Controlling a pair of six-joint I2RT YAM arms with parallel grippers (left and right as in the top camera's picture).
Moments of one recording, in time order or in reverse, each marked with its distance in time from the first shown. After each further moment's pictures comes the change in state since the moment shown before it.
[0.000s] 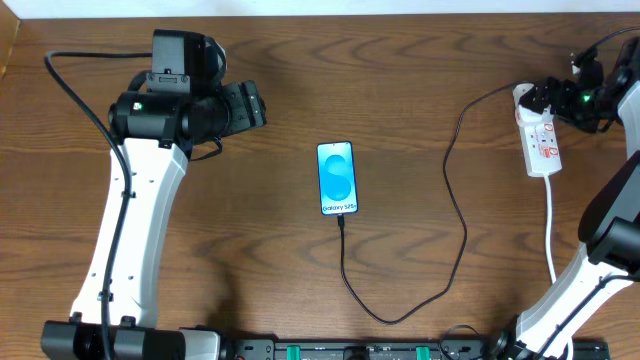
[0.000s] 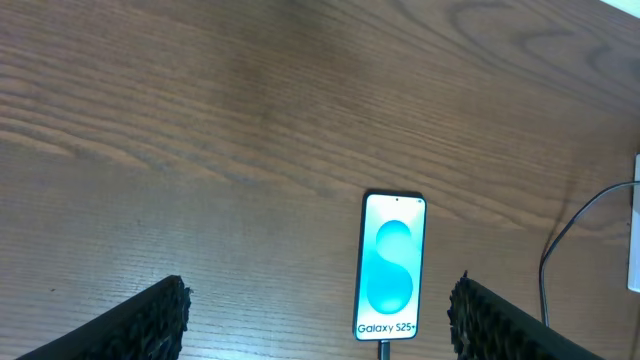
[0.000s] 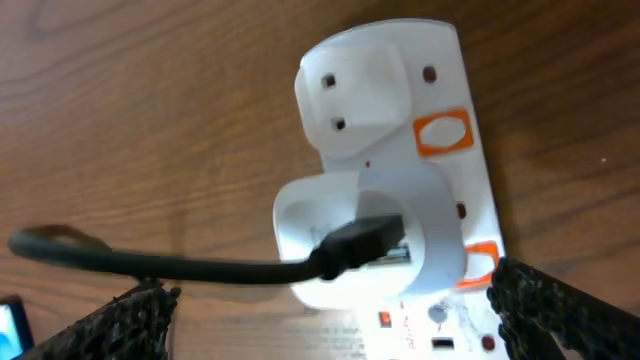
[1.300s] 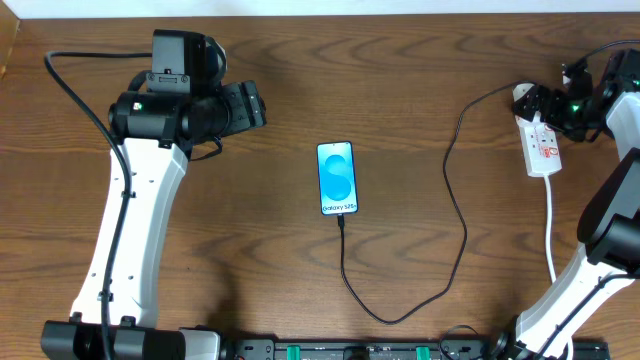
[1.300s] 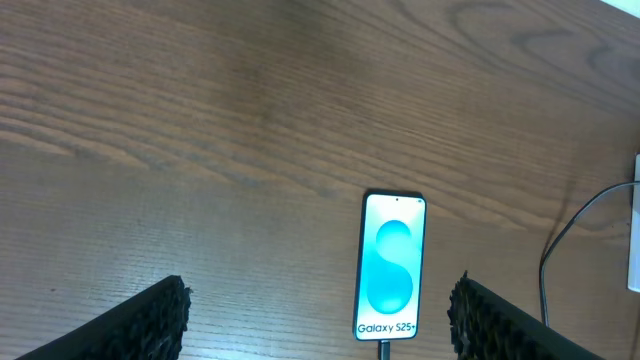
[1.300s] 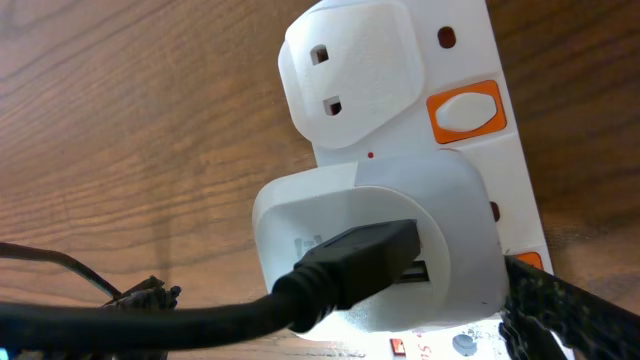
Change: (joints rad) left arm 0.000 0.000 0.000 0.000 0.000 0.000; right arm 0.010 0.000 -0.121 0.117 -0.025 0.048
